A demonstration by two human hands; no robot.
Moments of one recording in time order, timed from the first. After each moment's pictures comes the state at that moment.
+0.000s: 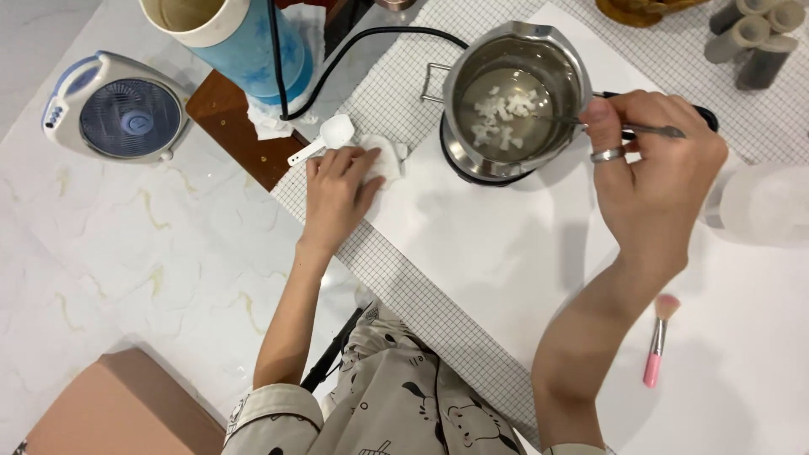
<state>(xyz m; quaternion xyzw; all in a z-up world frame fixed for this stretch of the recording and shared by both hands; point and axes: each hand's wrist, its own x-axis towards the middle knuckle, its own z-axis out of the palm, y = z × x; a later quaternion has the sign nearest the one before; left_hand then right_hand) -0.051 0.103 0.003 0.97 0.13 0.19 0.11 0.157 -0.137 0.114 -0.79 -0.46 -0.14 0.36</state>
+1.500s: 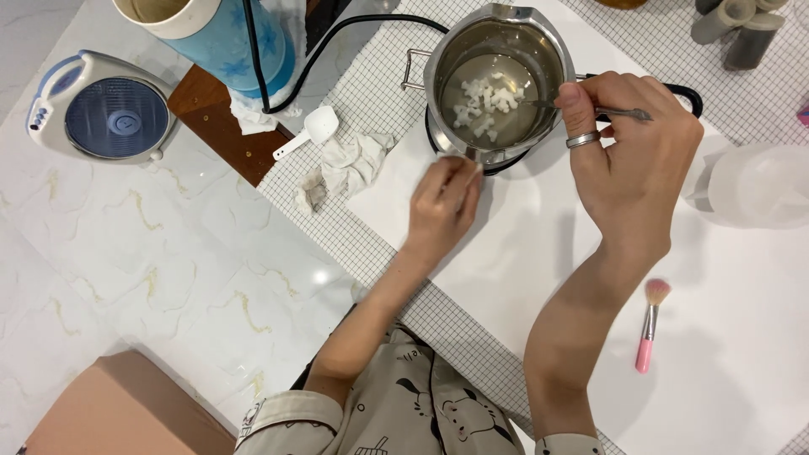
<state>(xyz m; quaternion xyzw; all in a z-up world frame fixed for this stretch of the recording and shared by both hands) 0.034 -0.021 -0.010 0.86 0.08 0.44 0.26 0.155 -0.135 0.117 -0.81 -0.47 -0.15 0.32</state>
